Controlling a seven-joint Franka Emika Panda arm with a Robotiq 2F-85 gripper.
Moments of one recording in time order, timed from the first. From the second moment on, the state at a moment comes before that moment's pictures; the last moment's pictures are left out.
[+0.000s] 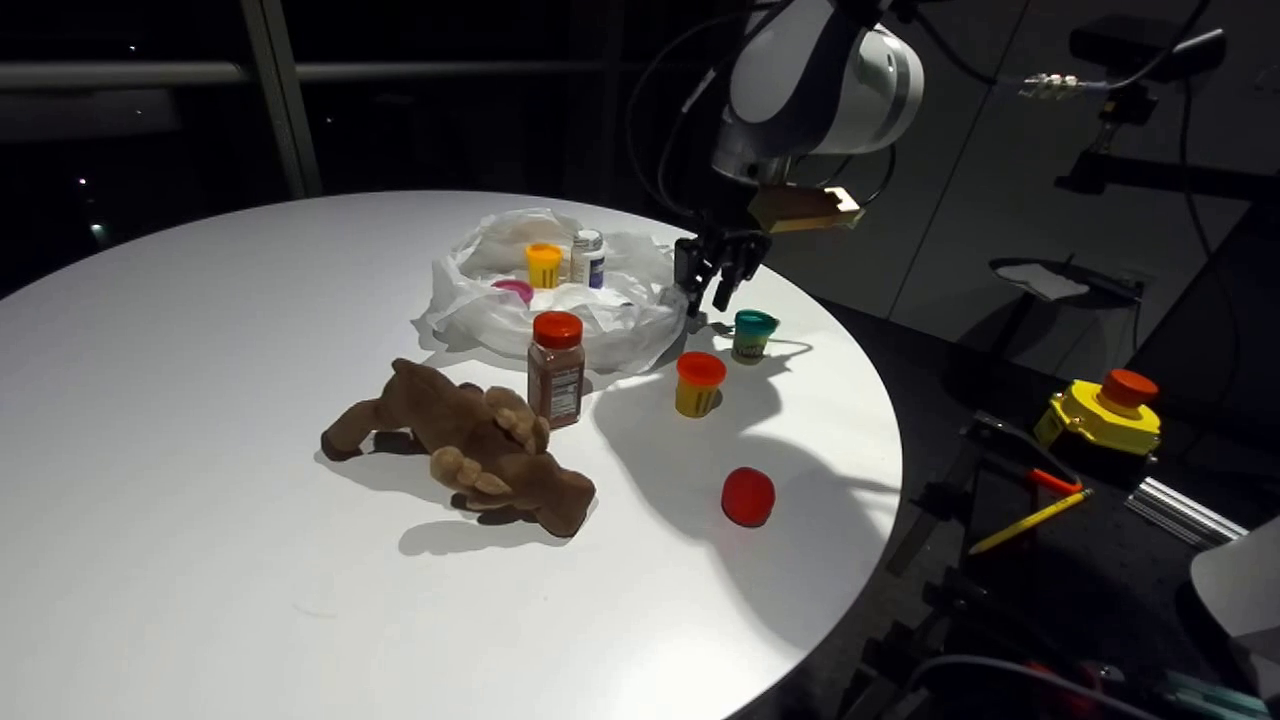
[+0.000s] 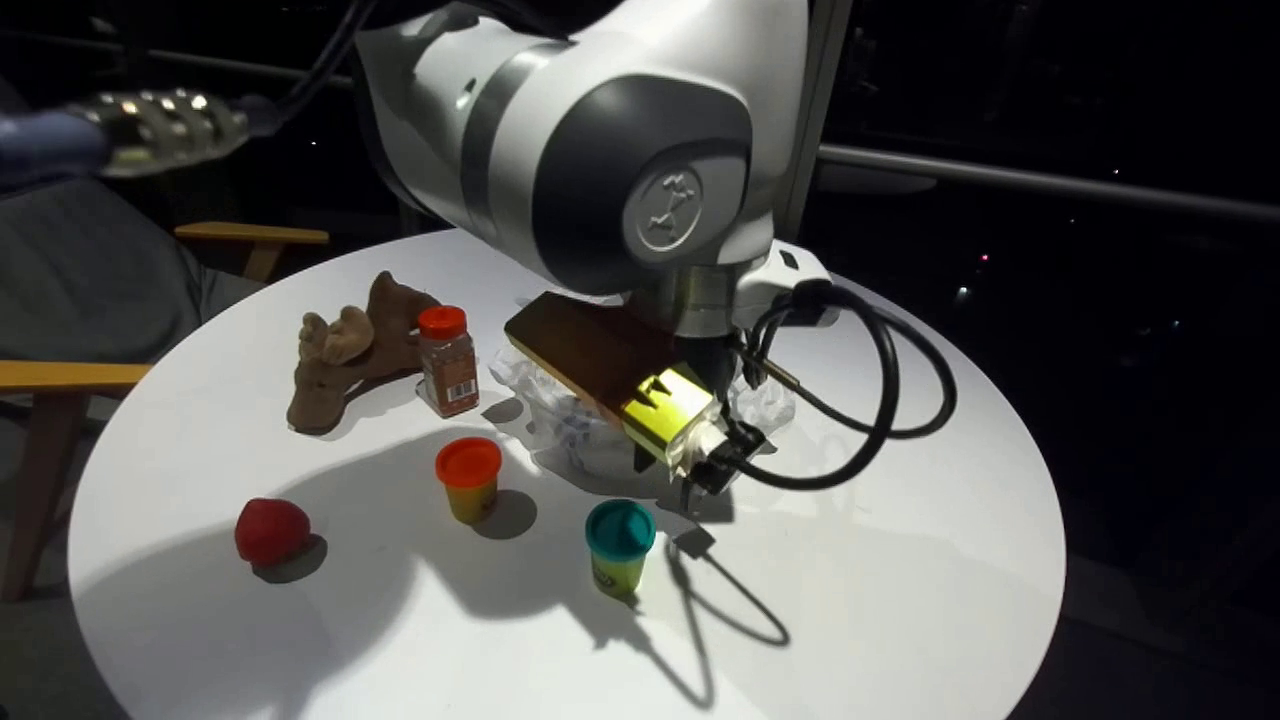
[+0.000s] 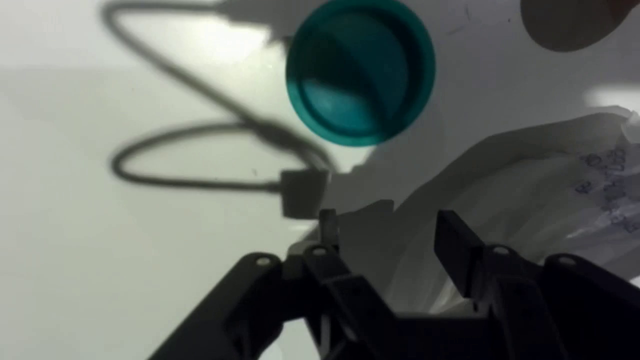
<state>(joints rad) -0.10 0.47 -0.07 -2.24 0.13 2.81 0.02</state>
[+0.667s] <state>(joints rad) 0.02 0.30 -0.08 -2.12 0.02 2.65 0.14</state>
